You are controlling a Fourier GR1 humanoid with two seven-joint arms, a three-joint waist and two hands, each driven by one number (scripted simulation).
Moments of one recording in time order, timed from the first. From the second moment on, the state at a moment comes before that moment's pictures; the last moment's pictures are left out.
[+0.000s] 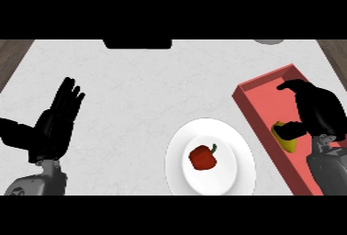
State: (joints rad) left arm -0.11 0.11 0.08 -1.66 0.11 0.09 0.22; right arm -0.28 -0.40 0.10 -1.60 0.99 0.17 0.47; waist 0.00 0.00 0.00
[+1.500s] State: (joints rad) left arm -0.08 0.10 0.09 -1.68 0.11 0.08 0.21; right arm -0.18 -0.30 -0.60 -1.72 0.01 0.01 0.07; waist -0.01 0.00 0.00
